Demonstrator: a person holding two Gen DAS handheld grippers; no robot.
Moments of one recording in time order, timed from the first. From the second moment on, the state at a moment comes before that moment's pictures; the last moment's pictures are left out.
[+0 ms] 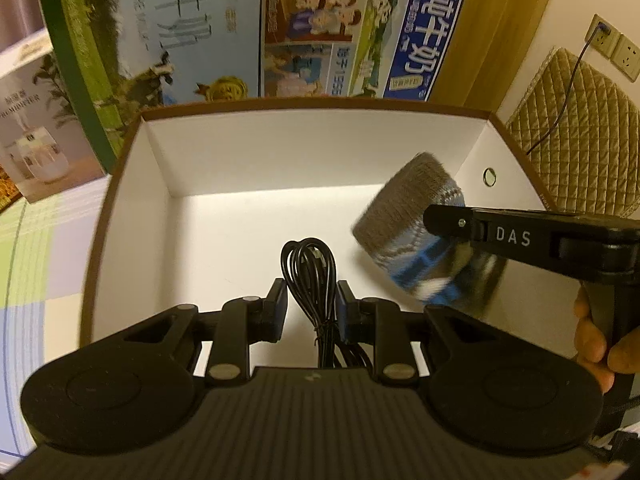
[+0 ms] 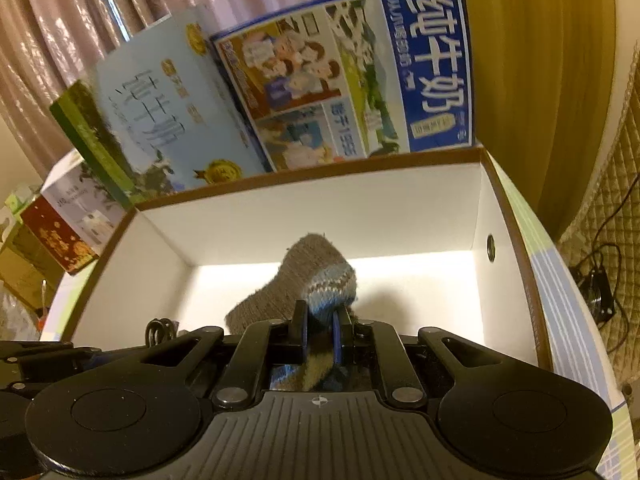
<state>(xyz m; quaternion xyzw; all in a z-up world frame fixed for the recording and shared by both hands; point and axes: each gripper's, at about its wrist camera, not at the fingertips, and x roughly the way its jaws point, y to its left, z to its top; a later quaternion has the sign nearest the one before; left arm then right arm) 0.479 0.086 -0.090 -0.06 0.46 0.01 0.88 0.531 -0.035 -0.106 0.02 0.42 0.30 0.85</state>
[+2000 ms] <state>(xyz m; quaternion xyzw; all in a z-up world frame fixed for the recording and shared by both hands) 0.298 0.091 -0.014 -0.12 0.43 0.06 0.89 0.379 -0.129 -0.030 -0.01 0.39 0.35 0.85</state>
